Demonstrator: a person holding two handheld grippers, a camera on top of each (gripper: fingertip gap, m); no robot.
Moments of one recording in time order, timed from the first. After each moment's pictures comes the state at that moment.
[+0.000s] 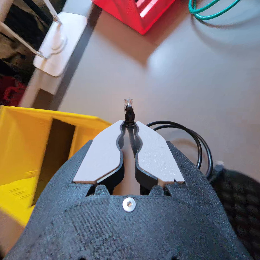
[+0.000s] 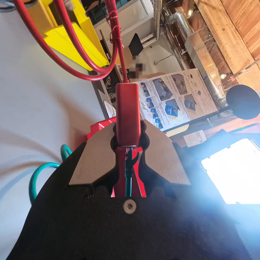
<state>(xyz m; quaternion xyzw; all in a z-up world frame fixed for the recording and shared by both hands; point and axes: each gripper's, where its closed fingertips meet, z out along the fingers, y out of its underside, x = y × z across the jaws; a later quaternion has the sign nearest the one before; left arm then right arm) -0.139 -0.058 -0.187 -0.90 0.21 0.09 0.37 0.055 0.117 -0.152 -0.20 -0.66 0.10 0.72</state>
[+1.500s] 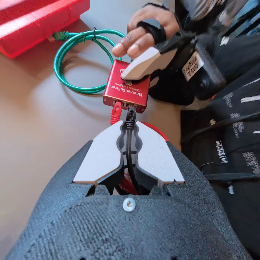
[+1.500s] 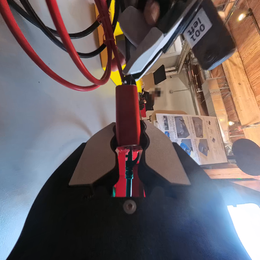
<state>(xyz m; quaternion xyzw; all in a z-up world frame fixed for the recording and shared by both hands) 0.017 -0.023 -0.211 -0.87 0.22 -0.30 0.32 0.024 0.026 -0.211 -0.06 -0.73 0.06 0.68</state>
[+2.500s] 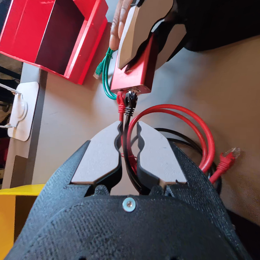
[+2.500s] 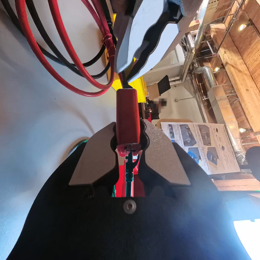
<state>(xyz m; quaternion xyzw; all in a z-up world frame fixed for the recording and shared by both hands) -0.001 -0.040 -0.217 -0.84 0.38 0.07 0.38 0.030 0.009 -0.209 -0.05 -0.74 0.11 0.66</state>
